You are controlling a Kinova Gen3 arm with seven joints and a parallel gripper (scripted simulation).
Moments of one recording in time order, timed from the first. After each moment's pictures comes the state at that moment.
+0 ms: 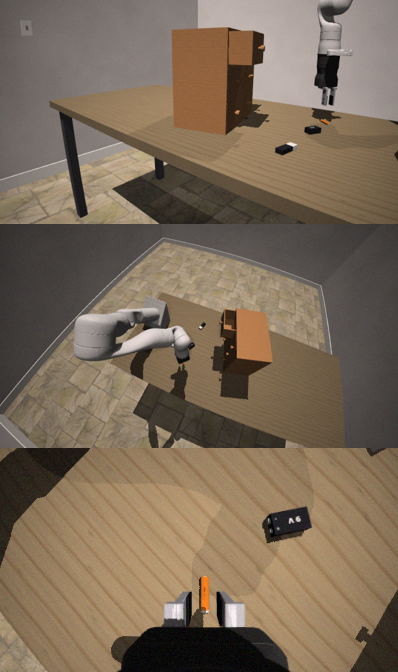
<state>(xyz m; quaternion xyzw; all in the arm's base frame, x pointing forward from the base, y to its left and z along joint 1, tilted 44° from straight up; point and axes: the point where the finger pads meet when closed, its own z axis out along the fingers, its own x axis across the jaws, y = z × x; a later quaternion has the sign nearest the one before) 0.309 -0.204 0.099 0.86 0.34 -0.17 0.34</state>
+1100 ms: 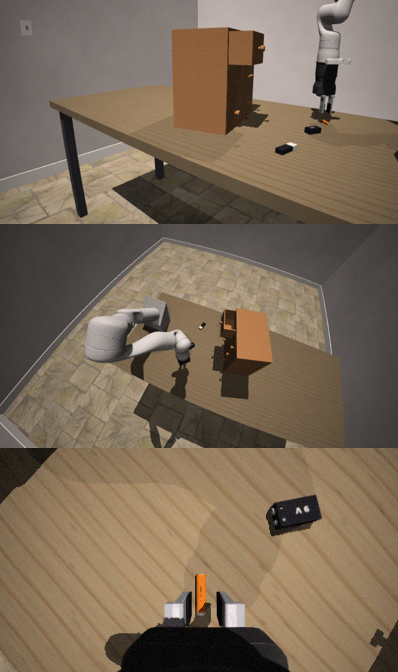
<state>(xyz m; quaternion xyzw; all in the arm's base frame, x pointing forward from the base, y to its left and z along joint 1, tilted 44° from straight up) 0.312 -0.225 0.077 0.86 0.35 -0.16 0.34</state>
